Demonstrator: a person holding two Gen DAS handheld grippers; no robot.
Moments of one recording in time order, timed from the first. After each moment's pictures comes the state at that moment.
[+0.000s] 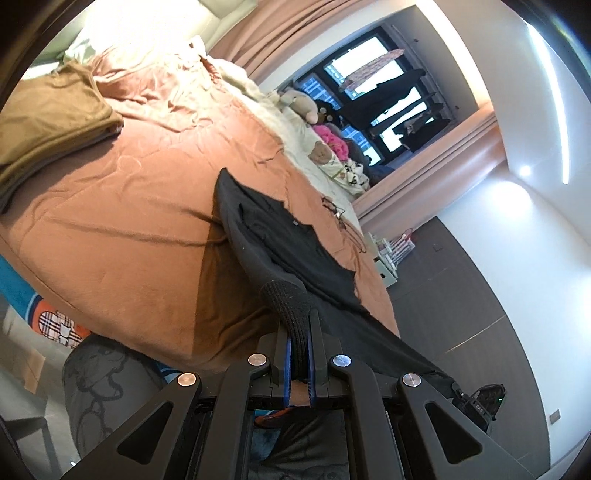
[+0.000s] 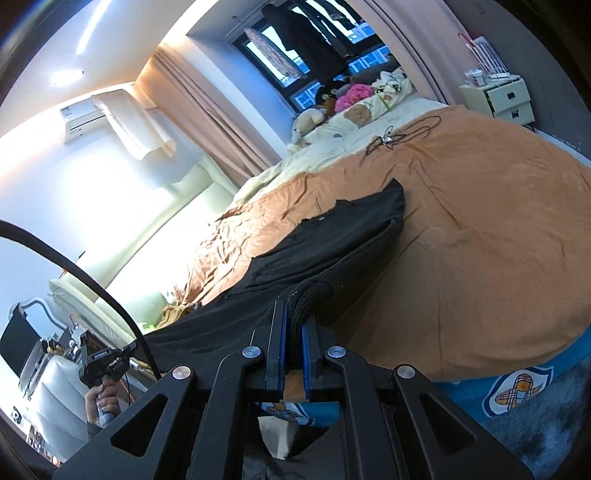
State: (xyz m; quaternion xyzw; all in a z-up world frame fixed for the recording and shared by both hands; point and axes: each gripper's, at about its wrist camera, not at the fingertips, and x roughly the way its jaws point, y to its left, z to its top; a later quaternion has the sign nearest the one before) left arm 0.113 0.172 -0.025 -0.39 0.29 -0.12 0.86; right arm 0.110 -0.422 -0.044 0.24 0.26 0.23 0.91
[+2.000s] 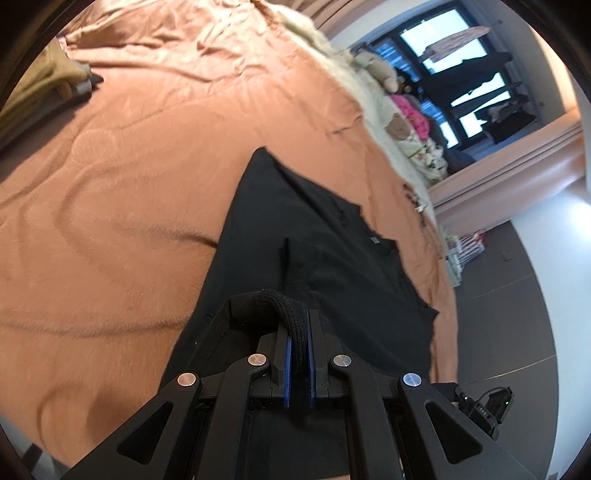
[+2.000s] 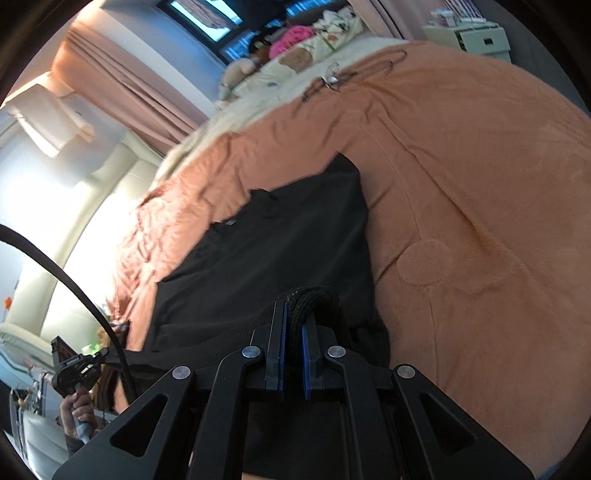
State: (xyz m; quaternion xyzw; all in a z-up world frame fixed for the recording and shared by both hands) left arm 0.363 0.194 -0.123 -0.40 0.42 -0.02 0.82; right arm 0.402 -0.395 -0.093 0.25 0.40 0.15 0.87
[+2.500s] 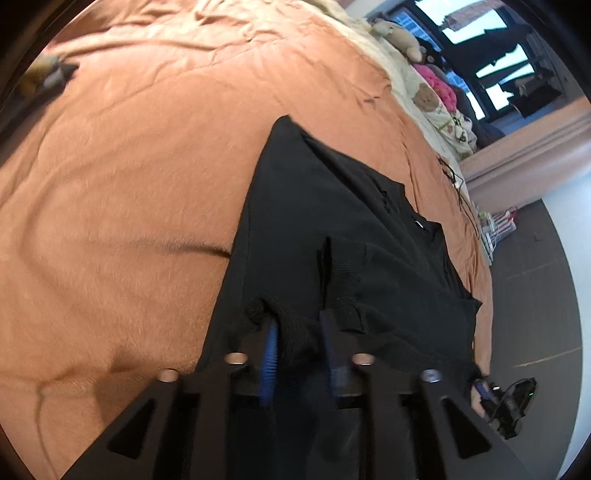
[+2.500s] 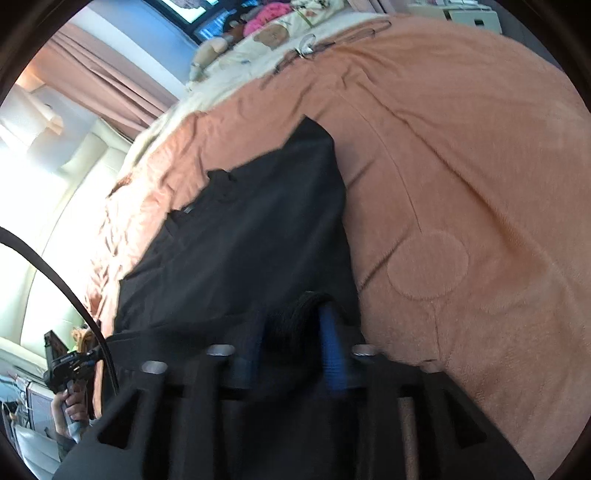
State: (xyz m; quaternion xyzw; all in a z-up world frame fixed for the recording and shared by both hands) left arm 0.409 0.194 -0.155 -0.35 0.48 -0.01 0.81; right arm 0.419 -0.388 -0.089 0.24 0.42 0.12 0.87
